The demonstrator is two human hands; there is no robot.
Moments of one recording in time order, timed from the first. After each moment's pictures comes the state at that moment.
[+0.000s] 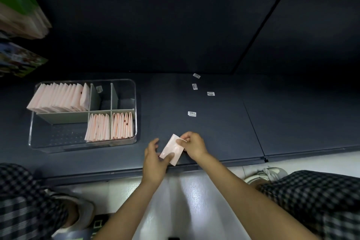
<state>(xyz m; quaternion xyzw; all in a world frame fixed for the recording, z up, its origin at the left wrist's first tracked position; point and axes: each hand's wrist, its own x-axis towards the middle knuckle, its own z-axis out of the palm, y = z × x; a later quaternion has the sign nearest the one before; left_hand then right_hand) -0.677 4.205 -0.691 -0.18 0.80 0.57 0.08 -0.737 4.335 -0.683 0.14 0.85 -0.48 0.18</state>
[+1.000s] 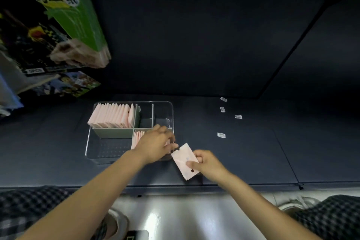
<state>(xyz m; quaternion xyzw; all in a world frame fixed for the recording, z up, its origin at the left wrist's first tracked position) -0.749 4.072 -0.603 0.18 0.97 0.16 0.09 -0.713 4.270 -0.613 0.00 0.81 -0.52 0.27</state>
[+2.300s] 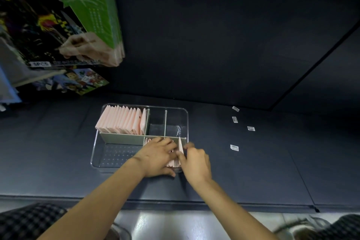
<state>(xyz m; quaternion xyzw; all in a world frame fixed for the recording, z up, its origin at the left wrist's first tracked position) -0.769 4.022 -0.651 0.38 0.93 -0.02 0.05 -0.750 4.177 -0.633 -0.01 0.98 -0.18 0.06</state>
